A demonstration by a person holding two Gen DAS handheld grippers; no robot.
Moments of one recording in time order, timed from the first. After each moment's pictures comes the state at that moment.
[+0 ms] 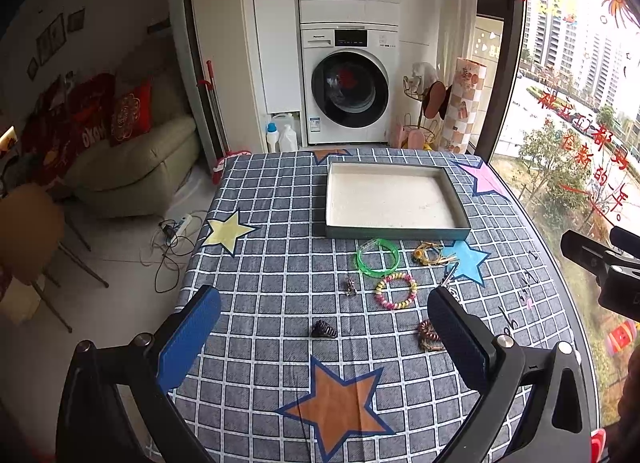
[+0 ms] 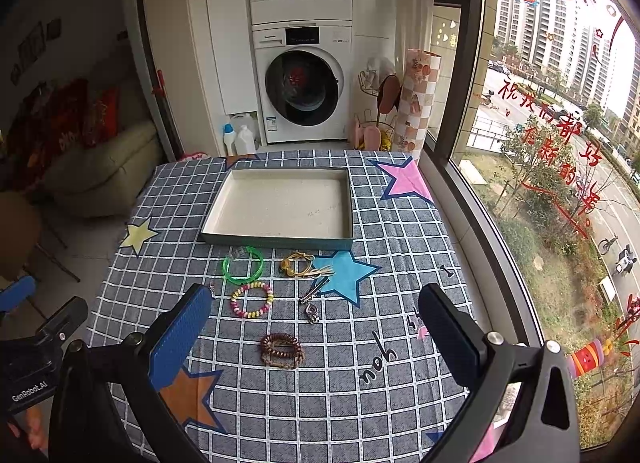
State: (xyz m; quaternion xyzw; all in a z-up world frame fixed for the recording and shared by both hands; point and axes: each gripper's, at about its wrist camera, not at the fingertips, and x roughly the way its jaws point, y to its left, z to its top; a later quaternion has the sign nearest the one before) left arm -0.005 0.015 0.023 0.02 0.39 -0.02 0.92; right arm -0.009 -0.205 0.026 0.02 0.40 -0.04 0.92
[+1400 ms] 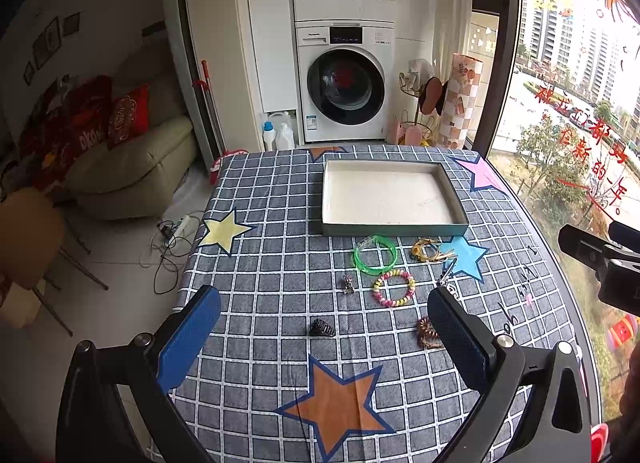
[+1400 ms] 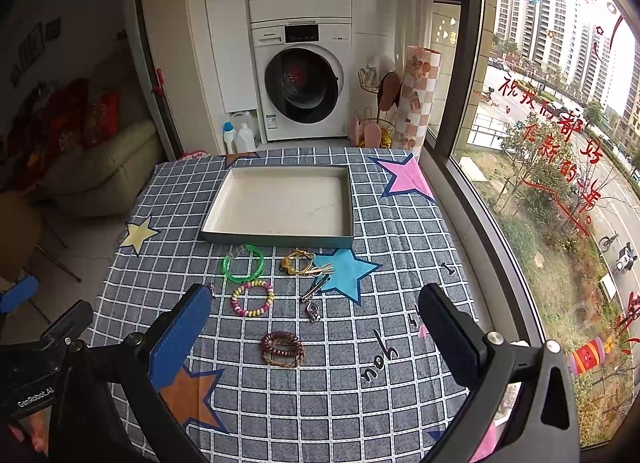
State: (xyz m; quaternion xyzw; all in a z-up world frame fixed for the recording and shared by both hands) left arm -0.007 0.010 0.018 0.03 0.40 -0.03 0.92; right arm -0.010 -0.206 0.025 0.03 0.40 -0.04 0.91
